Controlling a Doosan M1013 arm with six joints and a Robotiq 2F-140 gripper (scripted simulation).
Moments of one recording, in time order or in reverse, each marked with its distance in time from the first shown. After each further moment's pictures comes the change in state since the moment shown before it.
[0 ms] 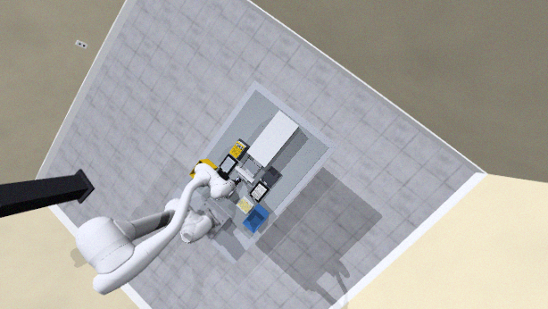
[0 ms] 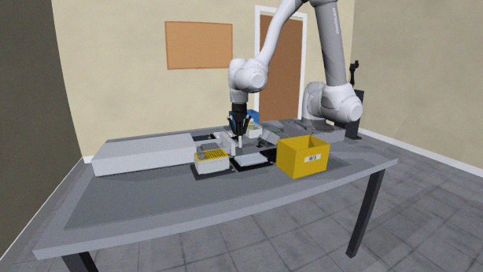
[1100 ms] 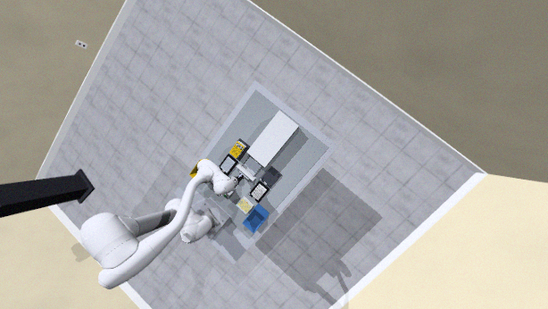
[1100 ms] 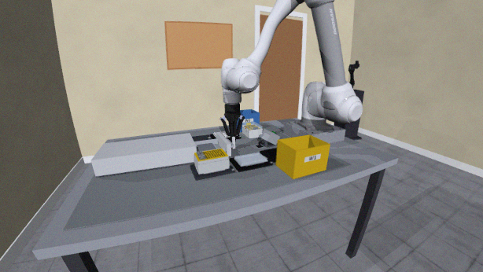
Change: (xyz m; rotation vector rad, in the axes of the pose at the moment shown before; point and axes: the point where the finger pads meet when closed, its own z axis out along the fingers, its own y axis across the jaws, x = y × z) arm 0.000 0.036 0.000 0.000 0.000 0.000
